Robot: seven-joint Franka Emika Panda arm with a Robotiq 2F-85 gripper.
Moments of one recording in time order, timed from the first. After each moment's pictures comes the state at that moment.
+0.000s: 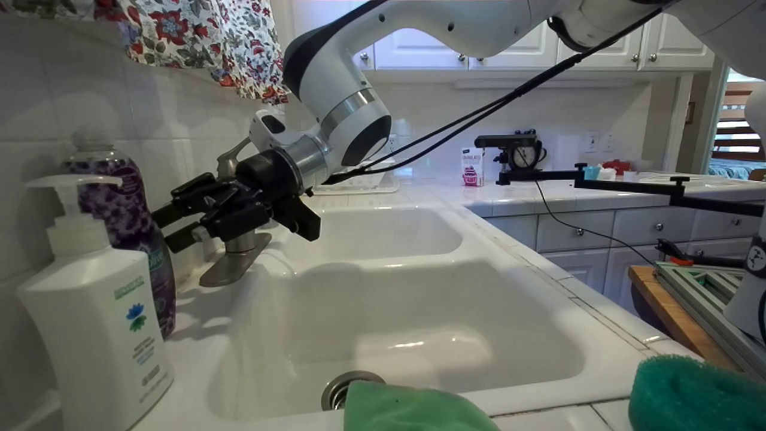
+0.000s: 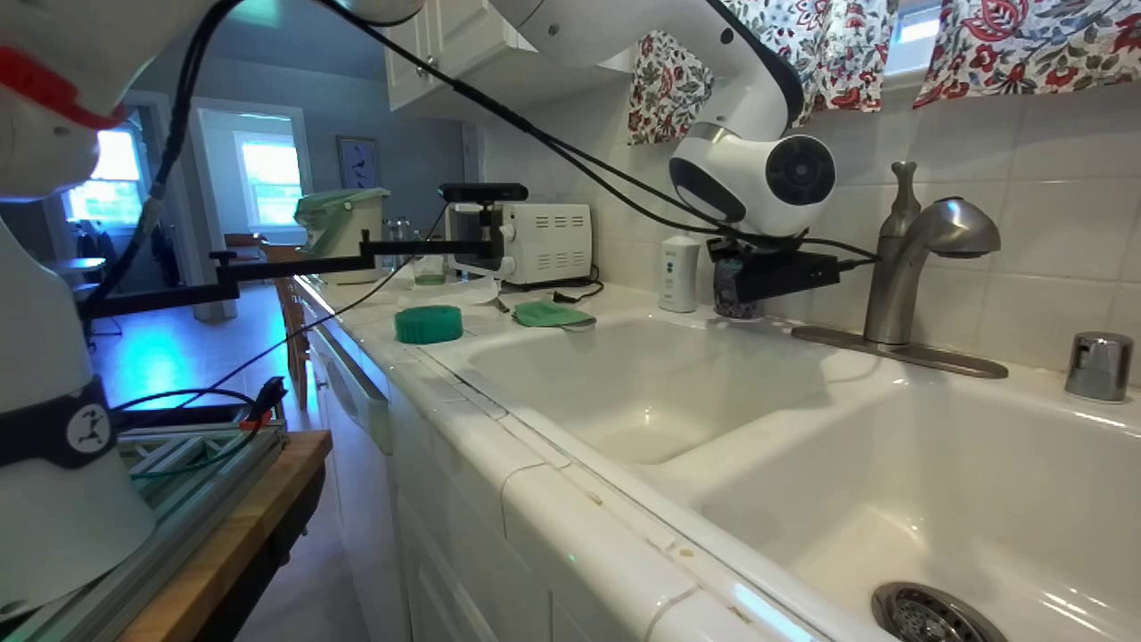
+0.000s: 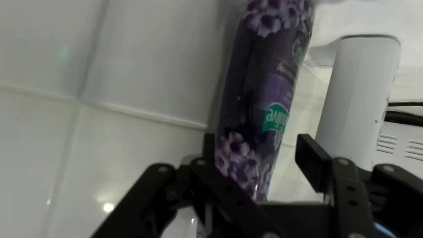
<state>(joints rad) 0.12 0.84 0.17 -1.34 1.51 2.33 -2.36</state>
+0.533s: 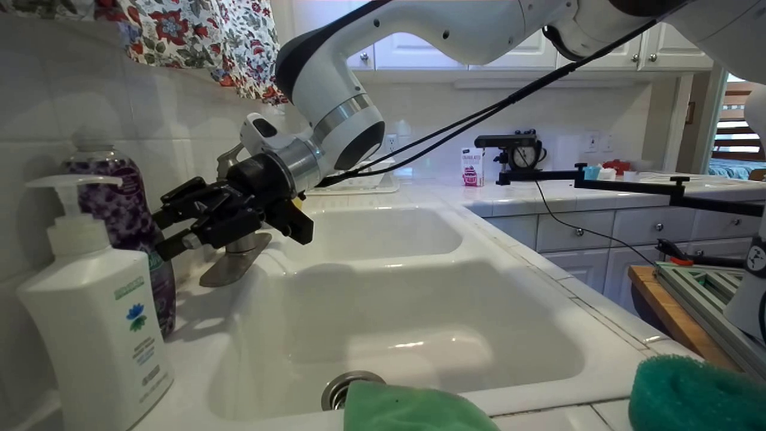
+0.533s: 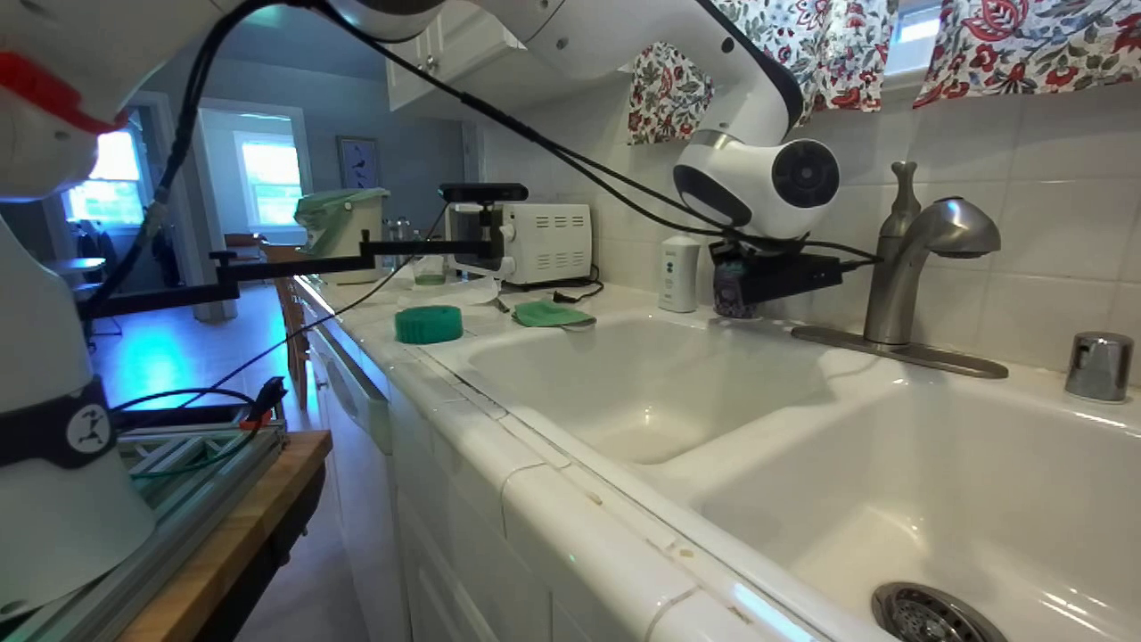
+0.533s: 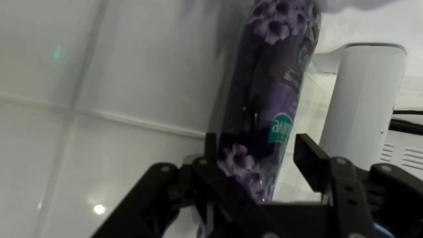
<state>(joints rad) 0.13 0.88 0.17 -1.28 1.46 2.33 -2.34</state>
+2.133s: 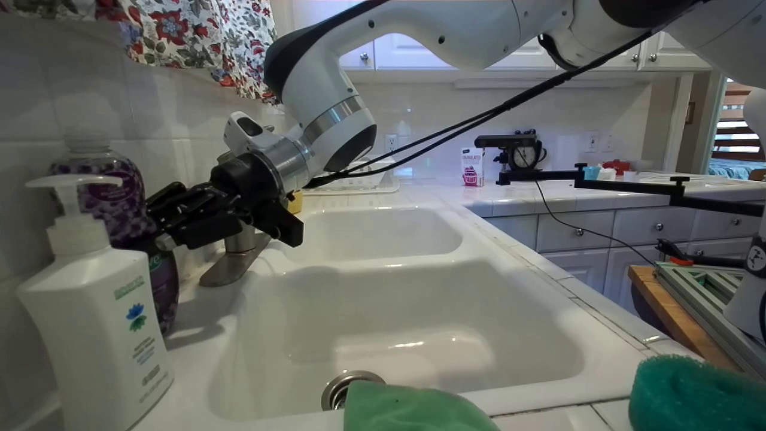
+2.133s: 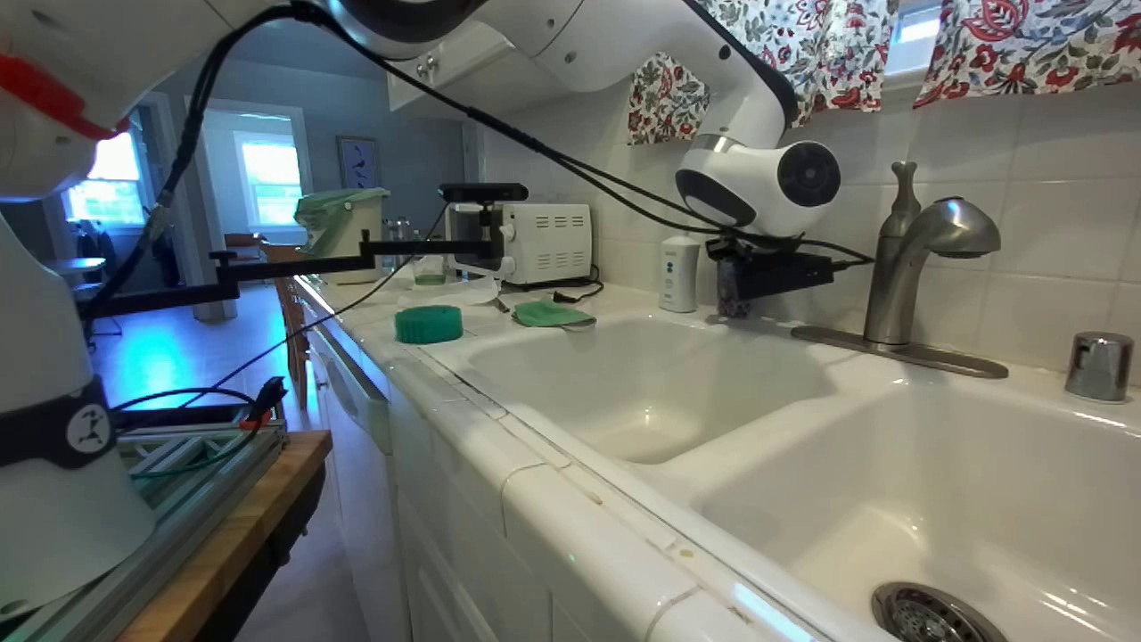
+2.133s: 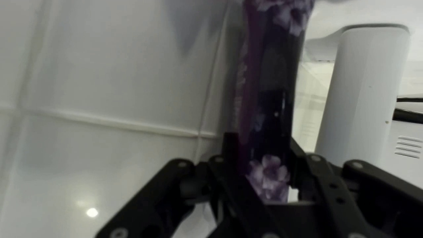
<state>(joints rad) 0.15 0.93 0.18 -1.20 1.40 2.30 -2.26</state>
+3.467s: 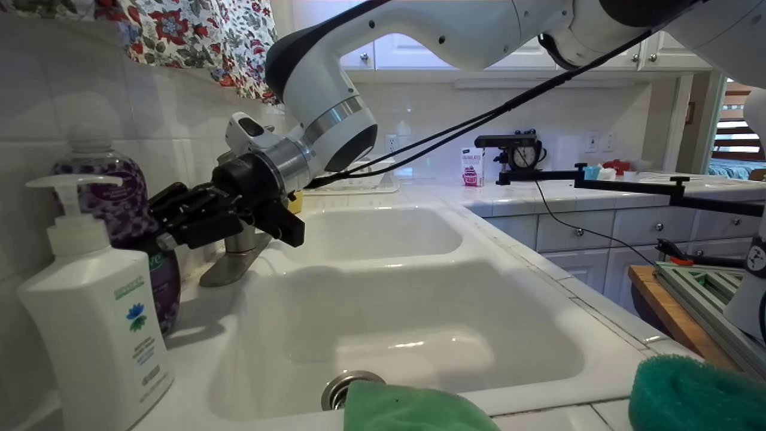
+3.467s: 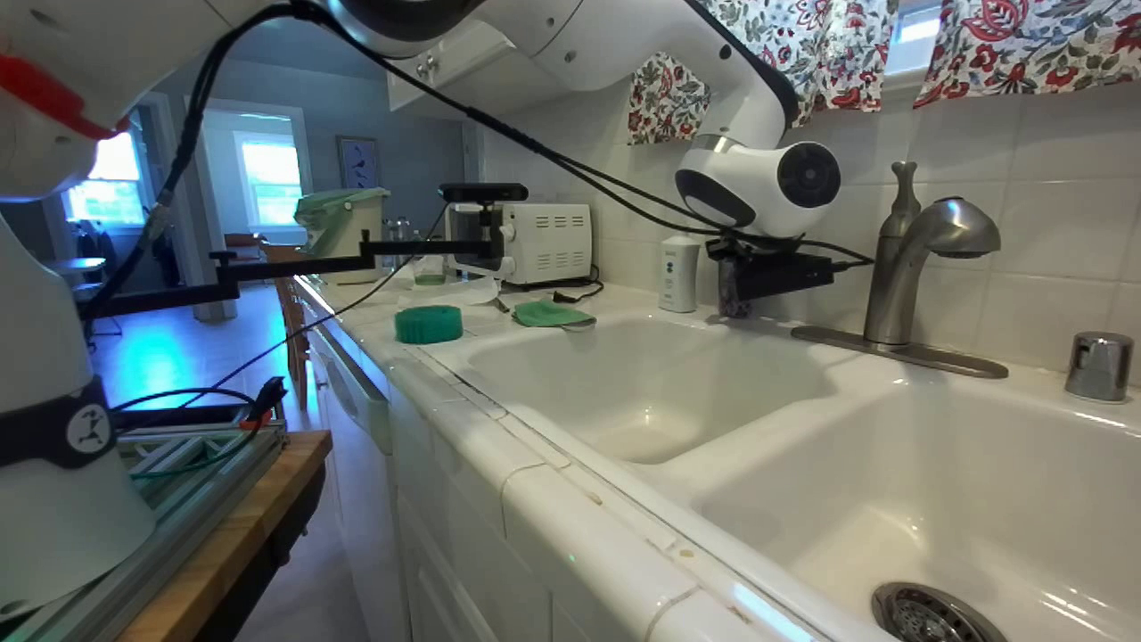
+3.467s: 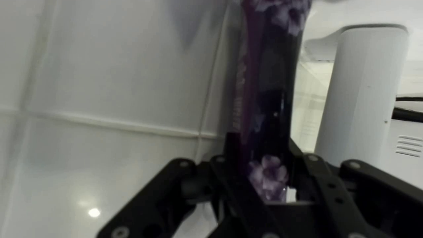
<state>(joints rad) 0.14 0.93 0.19 -1.21 1.40 2.30 -2.26</state>
